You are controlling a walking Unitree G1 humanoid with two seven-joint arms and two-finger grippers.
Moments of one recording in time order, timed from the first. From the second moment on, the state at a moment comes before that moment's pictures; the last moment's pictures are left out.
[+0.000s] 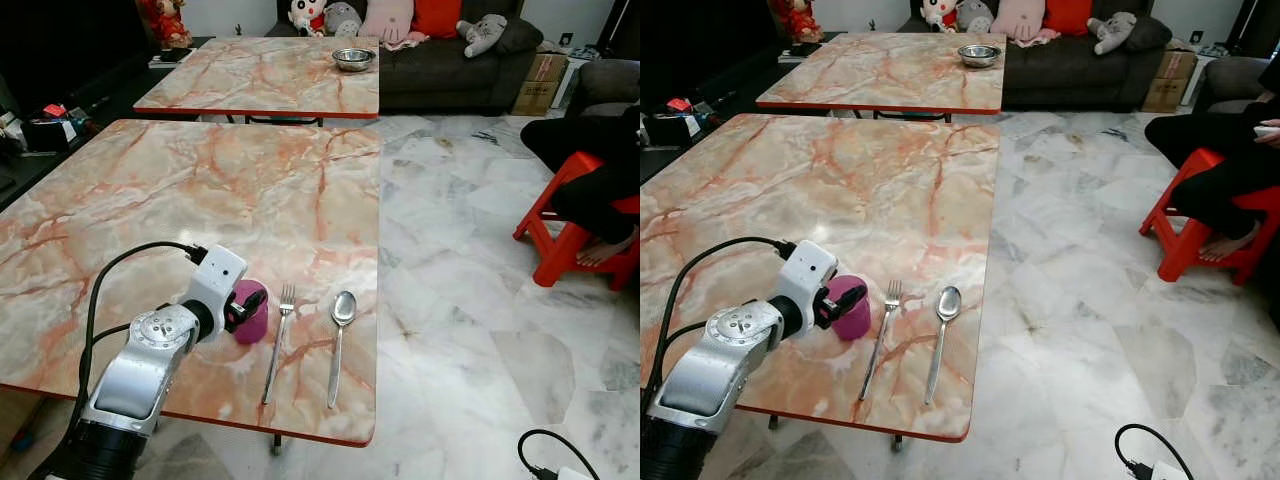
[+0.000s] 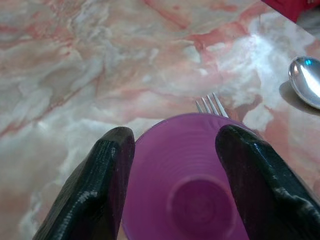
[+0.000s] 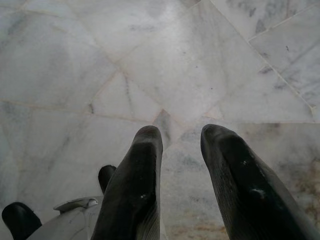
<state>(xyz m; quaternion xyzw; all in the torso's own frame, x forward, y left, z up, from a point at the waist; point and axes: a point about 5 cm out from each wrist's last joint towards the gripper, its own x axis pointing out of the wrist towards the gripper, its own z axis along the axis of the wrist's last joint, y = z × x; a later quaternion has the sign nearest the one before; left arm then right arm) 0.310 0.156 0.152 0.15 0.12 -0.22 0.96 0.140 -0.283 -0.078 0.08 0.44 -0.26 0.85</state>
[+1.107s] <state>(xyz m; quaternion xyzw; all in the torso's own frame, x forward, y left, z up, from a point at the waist) 0.316 0.150 0.155 0.19 0.12 -0.18 0.96 0.140 -0.282 -0.079 0.08 0.45 -0.26 0.85</state>
